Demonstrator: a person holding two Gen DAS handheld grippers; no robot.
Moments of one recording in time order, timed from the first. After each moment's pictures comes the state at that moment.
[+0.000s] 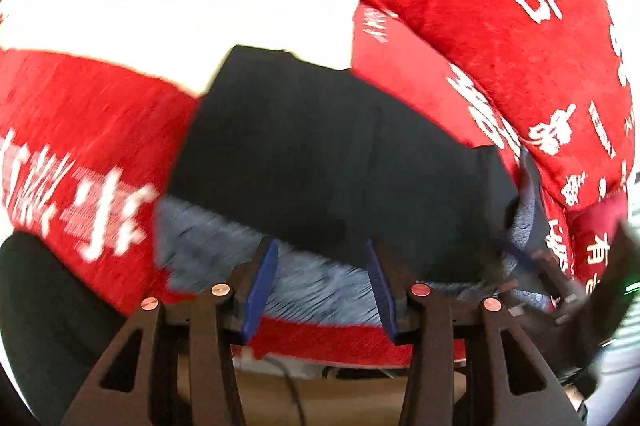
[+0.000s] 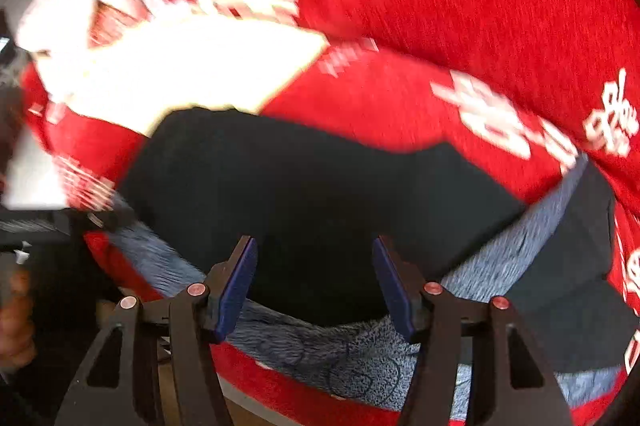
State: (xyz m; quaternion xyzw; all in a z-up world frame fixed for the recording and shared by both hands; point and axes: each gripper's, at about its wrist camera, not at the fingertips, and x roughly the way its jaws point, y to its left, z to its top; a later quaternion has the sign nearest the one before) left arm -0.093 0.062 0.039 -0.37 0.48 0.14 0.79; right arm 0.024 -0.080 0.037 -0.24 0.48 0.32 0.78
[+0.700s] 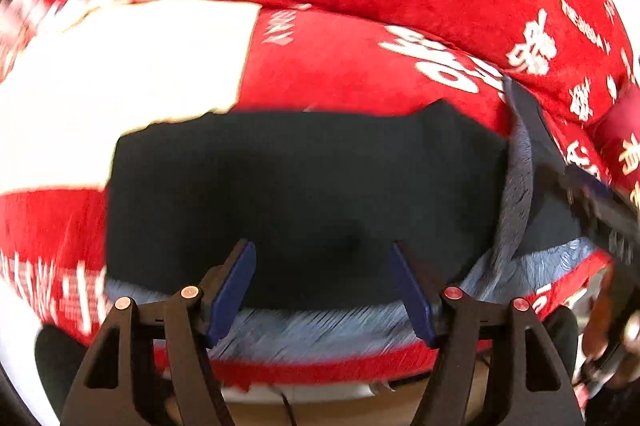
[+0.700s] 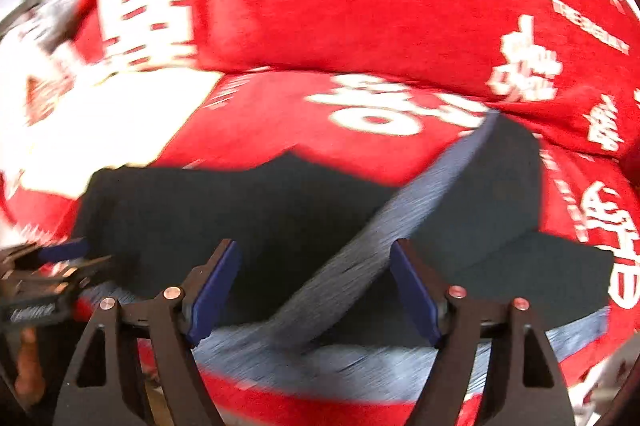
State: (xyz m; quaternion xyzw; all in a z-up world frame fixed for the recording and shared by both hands) left arm -0.012 -0.018 0.069 -0.18 0.52 0.12 0.83; right arm 0.095 -0.170 0.101 -0.14 0.45 0.21 0.86
